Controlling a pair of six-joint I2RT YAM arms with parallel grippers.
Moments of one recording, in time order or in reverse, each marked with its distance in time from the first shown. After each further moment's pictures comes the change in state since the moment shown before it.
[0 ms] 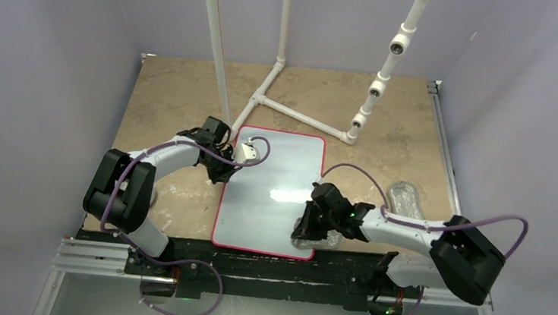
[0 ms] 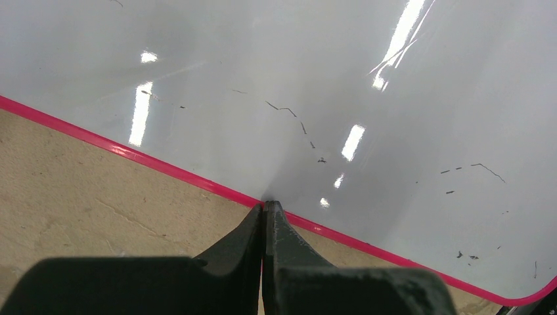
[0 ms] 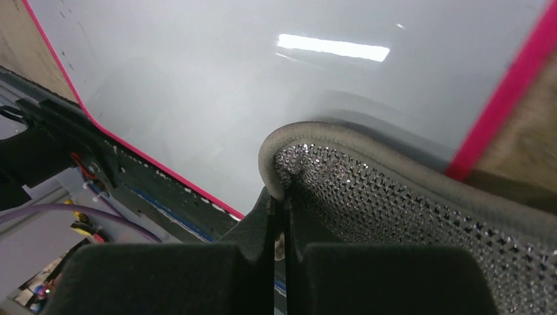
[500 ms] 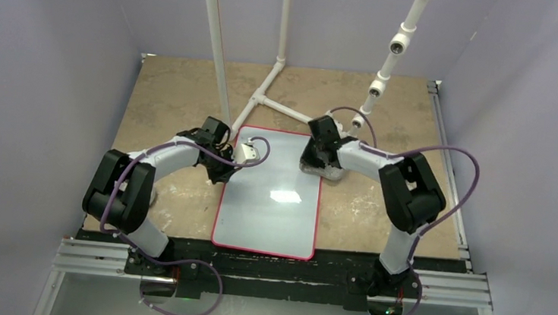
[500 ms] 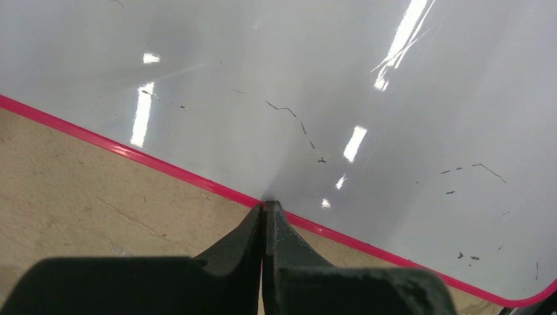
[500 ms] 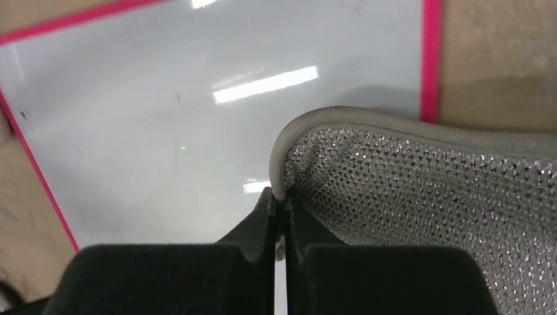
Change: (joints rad) left arm 0.000 -0.005 -0.007 0.007 0.000 0.000; right arm -0.357 0.558 0.634 -0.062 0.235 -0.204
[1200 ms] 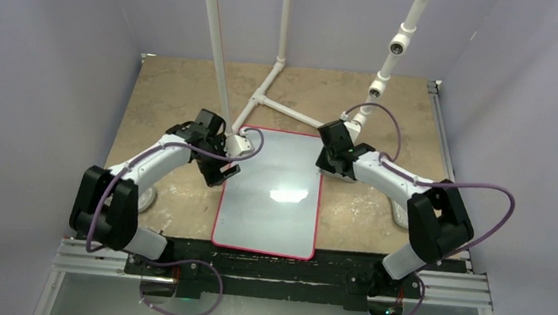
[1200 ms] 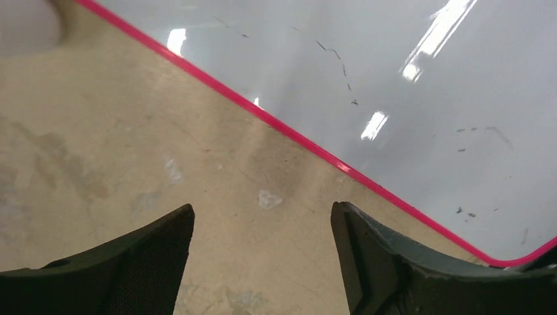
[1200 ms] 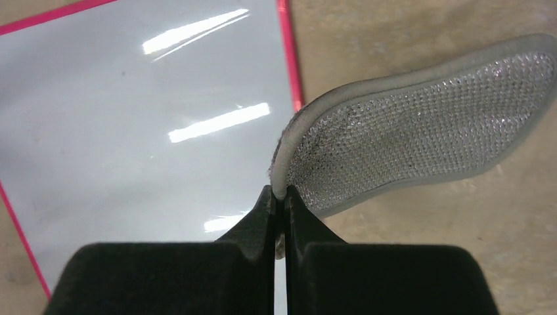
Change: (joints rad) left arm 0.003 -0.093 0.051 -0.148 -0.139 -0.069; right arm 0.030 -0.191 -0.033 -0.150 0.233 -0.042
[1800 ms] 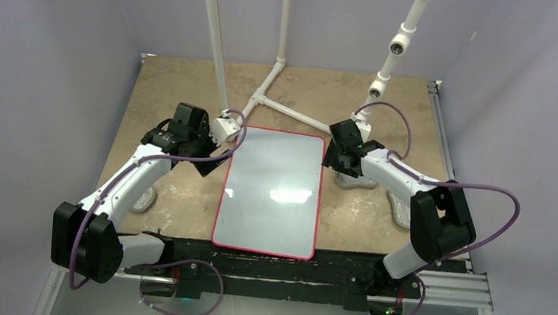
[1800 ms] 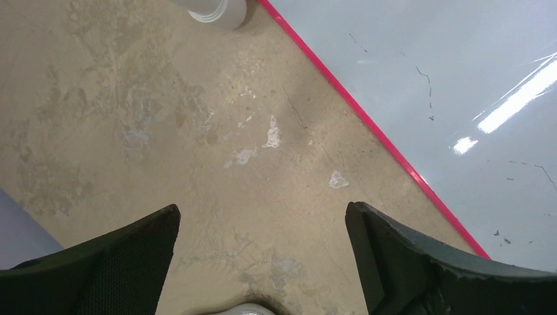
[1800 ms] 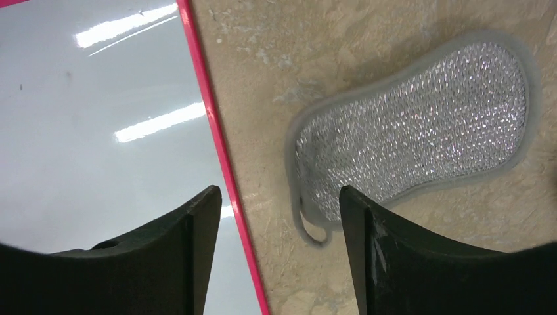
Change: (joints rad) left arm 0.059 -0.264 0.024 0.040 -0.143 -0.123; right arm -0.102 -0.037 -0.030 -0.105 0.034 -0.102
